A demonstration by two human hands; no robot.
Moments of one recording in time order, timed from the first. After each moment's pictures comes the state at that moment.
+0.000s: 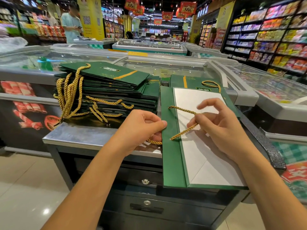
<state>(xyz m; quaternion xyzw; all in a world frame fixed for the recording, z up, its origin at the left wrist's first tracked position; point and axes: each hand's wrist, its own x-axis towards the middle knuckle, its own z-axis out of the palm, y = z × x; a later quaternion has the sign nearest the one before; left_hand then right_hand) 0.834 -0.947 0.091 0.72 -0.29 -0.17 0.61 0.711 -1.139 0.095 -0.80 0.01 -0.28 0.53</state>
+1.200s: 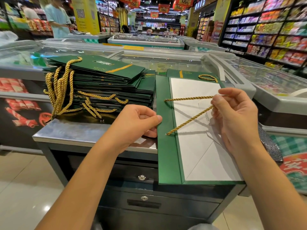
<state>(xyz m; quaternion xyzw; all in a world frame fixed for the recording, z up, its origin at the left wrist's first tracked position) 0.834 -0.947 0.088 0.71 -0.29 -0.19 0.62 0.714 -1.153 0.094 -0.61 0.11 -0.46 0.63</state>
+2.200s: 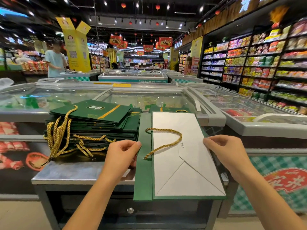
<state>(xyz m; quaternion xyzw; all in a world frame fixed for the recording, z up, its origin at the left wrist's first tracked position) 0.820 -0.954 0.094 0.70 -0.23 -0.08 0.67 0.646 -1.189 0.118 -0.76 0.31 -0.36 0.44</state>
